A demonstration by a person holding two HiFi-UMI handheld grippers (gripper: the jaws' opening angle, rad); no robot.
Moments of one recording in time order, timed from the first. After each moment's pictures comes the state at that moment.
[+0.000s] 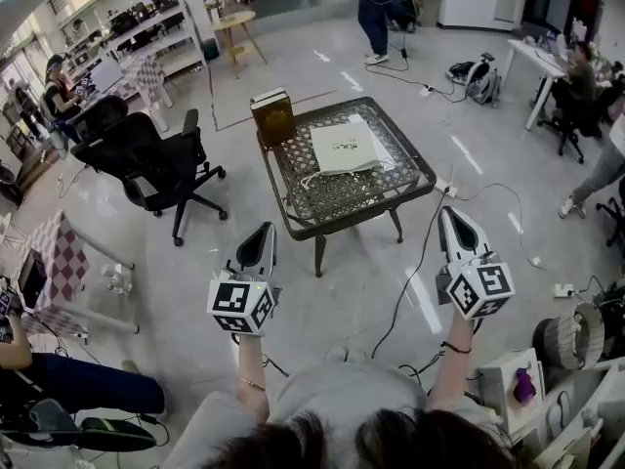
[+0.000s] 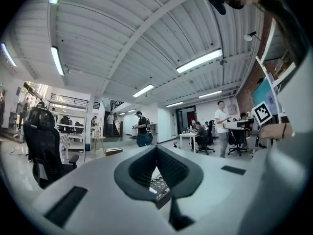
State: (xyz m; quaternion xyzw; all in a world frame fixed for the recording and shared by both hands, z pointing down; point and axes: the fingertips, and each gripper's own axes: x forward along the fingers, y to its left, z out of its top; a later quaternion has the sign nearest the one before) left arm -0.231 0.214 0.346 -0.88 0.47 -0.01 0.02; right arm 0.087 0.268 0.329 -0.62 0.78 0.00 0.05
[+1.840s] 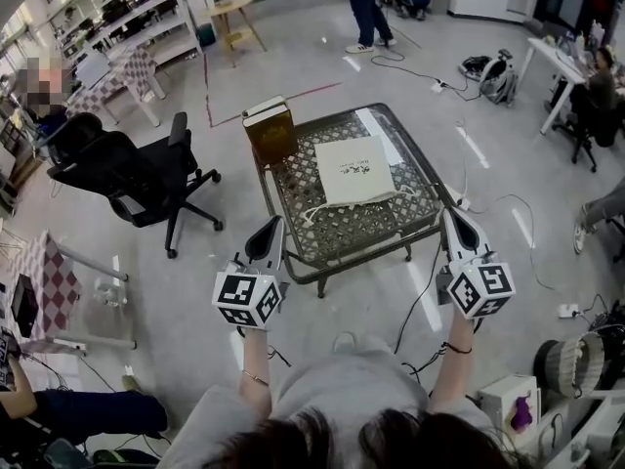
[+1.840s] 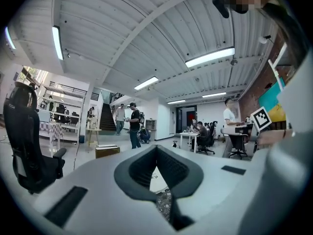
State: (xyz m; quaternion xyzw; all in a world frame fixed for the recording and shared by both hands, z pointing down) left arm -0.199 0.000 0.380 -0.89 0.45 -0.01 -0.03; right arm 0.104 0.054 0.366 -0.63 0.78 -0.04 0.03
